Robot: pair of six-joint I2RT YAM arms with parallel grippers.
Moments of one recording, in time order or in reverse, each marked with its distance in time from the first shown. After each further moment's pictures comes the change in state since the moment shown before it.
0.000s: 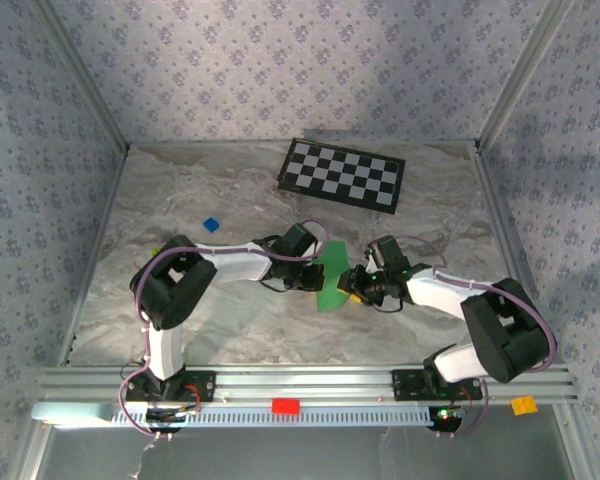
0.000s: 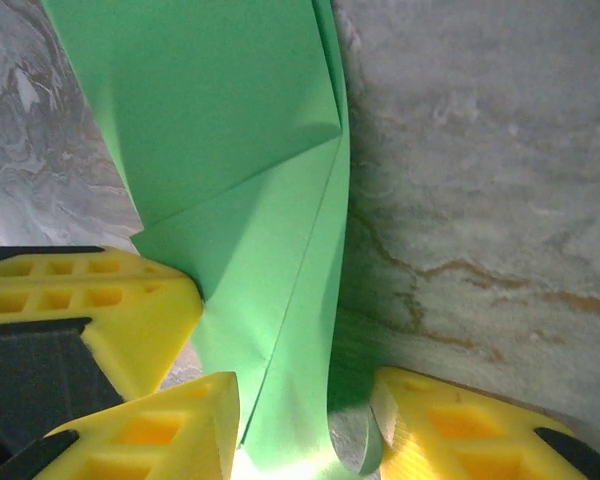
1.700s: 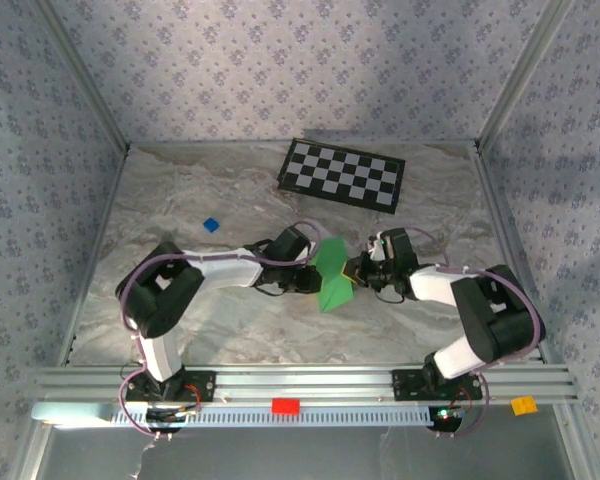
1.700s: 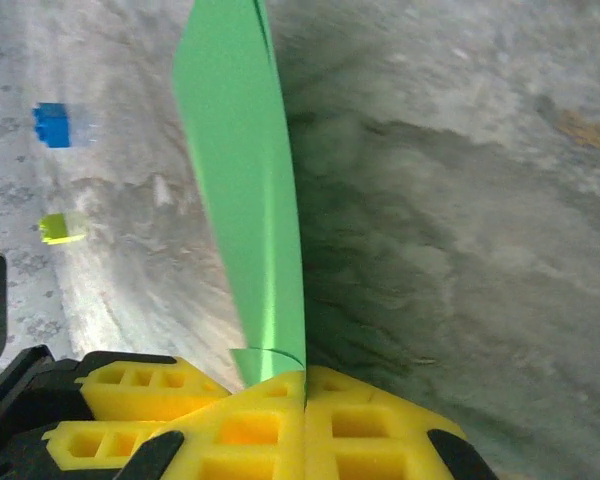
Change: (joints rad) left arm 0.000 -0.126 -0.110 0.059 -0.031 -0.069; right arm -0.112 0.065 -0.034 0.311 -0.109 -0.039
